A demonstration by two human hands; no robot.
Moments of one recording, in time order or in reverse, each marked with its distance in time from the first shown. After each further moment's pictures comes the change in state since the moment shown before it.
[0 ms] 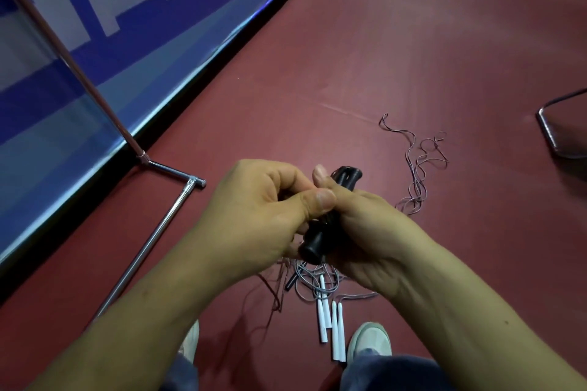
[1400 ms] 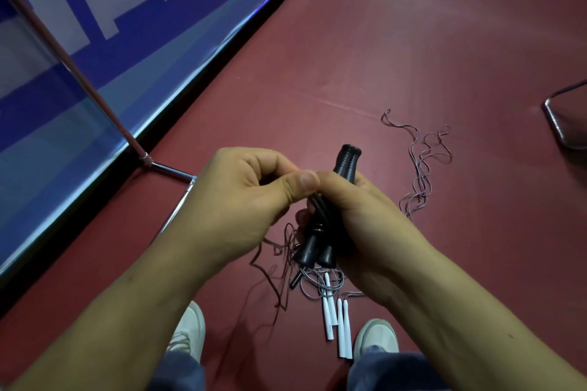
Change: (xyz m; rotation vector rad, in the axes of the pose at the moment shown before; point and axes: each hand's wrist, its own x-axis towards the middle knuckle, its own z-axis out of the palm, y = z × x) left_hand 0.007 -0.009 -0.016 -0.013 0.002 0.098; right_hand -0.007 0.004 0.010 -0.095 0.016 -0.276
